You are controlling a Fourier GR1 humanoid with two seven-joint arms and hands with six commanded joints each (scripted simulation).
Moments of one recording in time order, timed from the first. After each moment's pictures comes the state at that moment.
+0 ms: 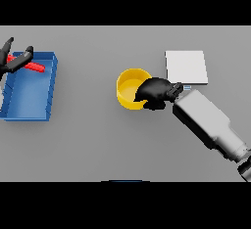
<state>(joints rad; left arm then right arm) -0.50 0.56 -0.05 -1.15 -0.12 -0.09 0.43 -0.73 -0.35 0.69 -1.07 0.85 0.47 -0.26</state>
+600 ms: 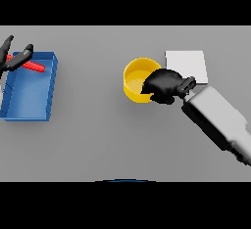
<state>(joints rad) -0.51 0.56 -0.04 -1.14 -0.12 -0.09 0.42 -0.70 -0.45 0.62 -1.33 0.79 0.59 -0.12</state>
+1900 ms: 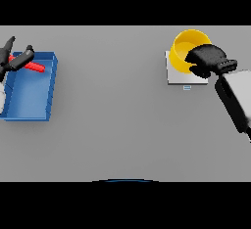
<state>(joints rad) -0.49 0.55 -0.05 -1.23 -0.10 -0.08 0.55 -0.79 -0.53 0.43 -0.85 0.81 0.30 -0.13</state>
